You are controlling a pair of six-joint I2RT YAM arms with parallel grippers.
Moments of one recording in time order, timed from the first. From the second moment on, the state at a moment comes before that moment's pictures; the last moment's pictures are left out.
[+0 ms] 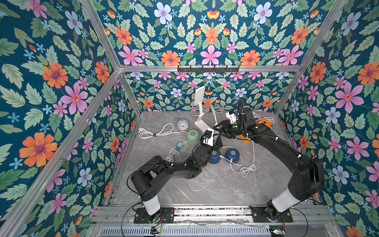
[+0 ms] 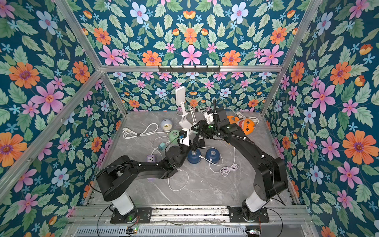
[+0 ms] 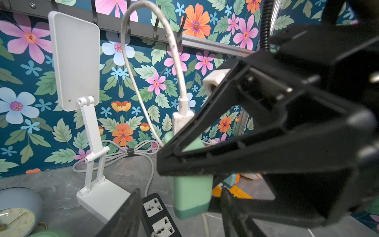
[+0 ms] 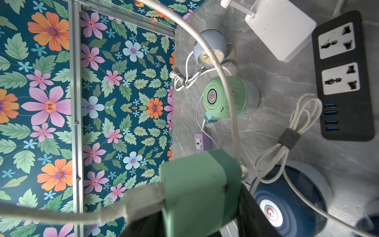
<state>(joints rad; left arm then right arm) -0.94 1.73 0.79 1.10 -0.47 -0.06 0.43 1.59 1.39 -0.42 -0.60 0.88</state>
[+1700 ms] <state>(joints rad) -0.62 1.44 1.07 0.10 0.73 -0.10 0.28 1.29 1.34 -0.68 -0.98 0.22</state>
